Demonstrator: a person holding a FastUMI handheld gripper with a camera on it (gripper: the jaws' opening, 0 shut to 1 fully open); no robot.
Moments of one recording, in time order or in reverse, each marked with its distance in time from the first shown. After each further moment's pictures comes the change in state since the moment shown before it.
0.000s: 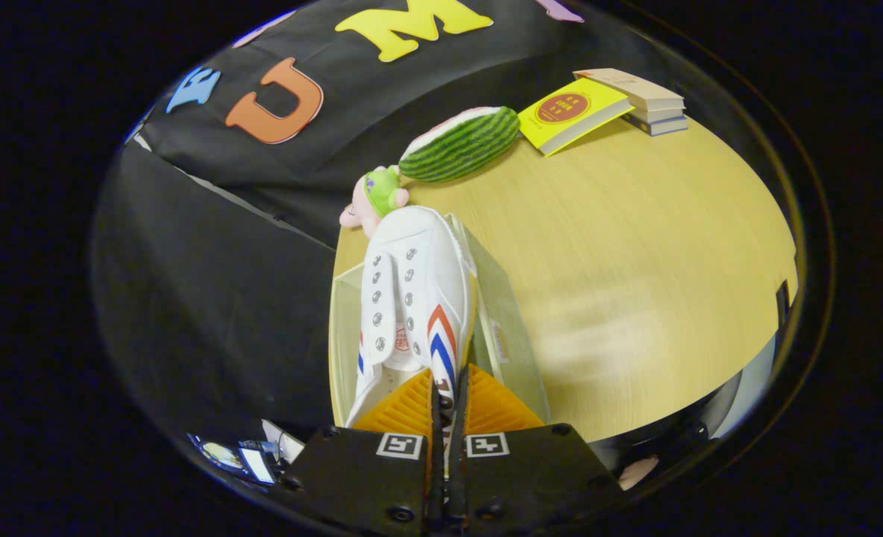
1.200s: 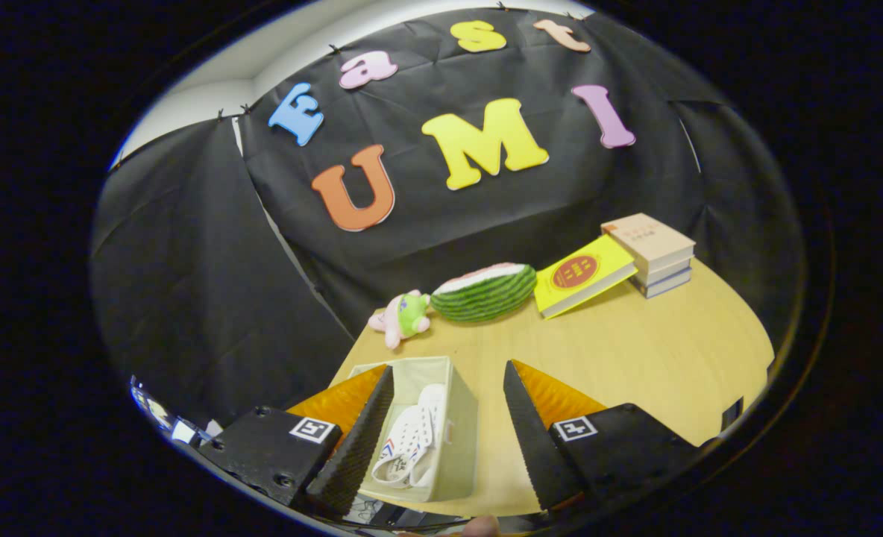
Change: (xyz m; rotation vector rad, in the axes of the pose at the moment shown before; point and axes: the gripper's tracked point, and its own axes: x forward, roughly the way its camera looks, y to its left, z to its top) arm -0.133 -0.027 0.104 -0.345 -0.618 0.069
